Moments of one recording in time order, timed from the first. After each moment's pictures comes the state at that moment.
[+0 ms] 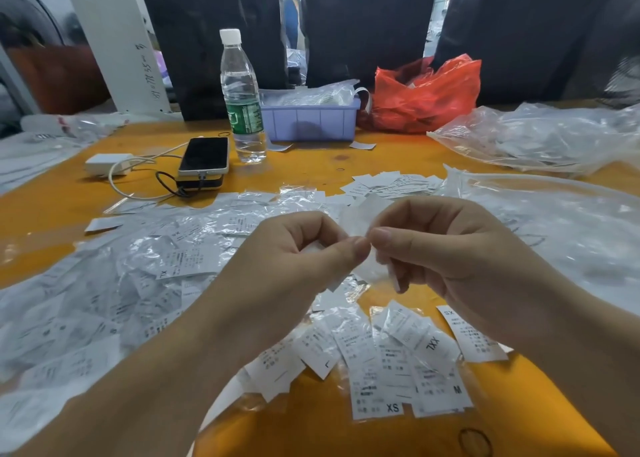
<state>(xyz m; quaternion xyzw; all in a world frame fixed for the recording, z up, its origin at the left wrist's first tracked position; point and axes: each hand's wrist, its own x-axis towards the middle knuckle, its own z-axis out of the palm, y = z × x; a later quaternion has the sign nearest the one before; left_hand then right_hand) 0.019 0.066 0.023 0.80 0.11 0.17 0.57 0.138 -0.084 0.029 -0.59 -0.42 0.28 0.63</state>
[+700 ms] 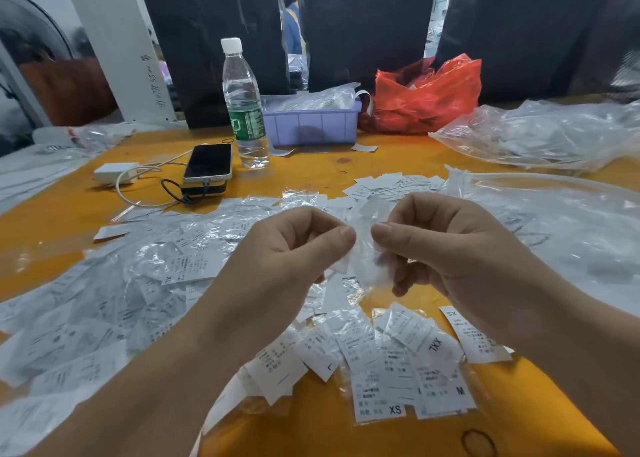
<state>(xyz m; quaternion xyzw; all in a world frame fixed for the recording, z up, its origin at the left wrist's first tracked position) 0.020 0.069 0.022 0.79 0.11 0.20 0.56 0.134 -0.082 0.030 -0.60 -0.39 0.26 0.65</state>
